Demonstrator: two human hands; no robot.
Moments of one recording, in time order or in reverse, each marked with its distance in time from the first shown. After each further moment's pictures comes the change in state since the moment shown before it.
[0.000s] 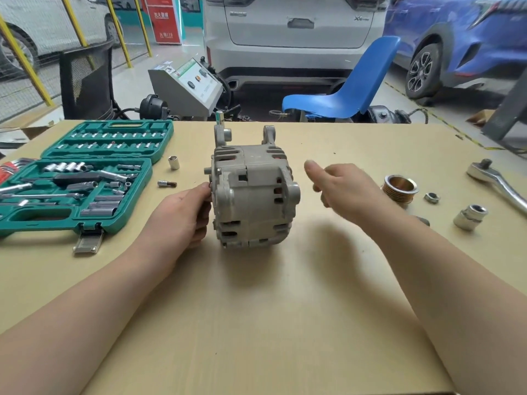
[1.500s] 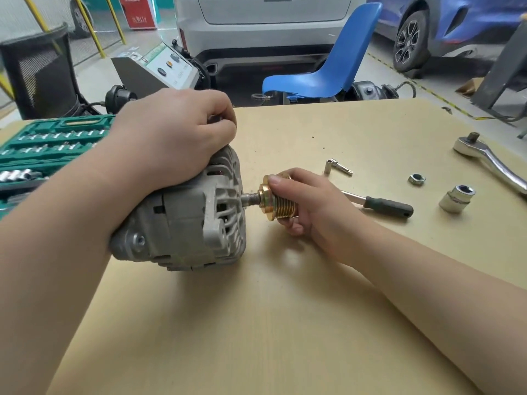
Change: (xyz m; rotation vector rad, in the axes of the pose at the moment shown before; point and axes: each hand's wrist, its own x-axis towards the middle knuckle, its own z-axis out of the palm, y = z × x) left_hand 0.034 0.118 0.059 1.224 0.001 0.606; right_hand -0.017 0.029 0.021 0.887 -0.363 -0.031
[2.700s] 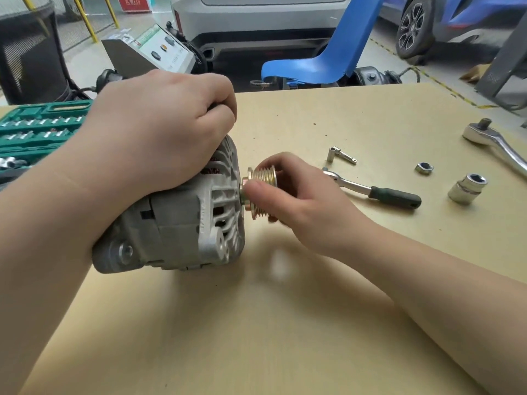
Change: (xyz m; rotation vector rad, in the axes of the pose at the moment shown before) left_hand -0.014 0.010 0.007 0.118 0.126 0.064; right_hand -0.017 -0.006 0.020 -0.571 0.049 -0.243
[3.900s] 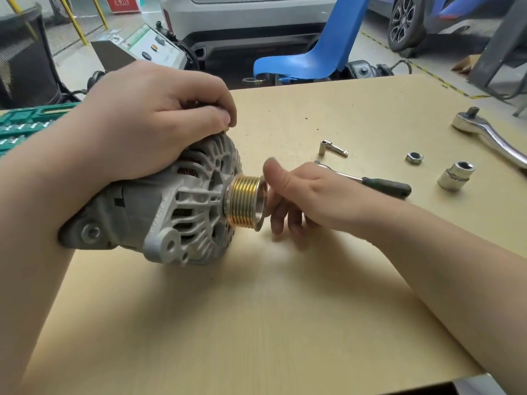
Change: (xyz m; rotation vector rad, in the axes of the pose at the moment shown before) left_hand 0.000 -0.010 -0.012 -0.338 -0.121 0.123; right_hand 0.004 0.005 -0.034 -0.003 -0.300 0.192
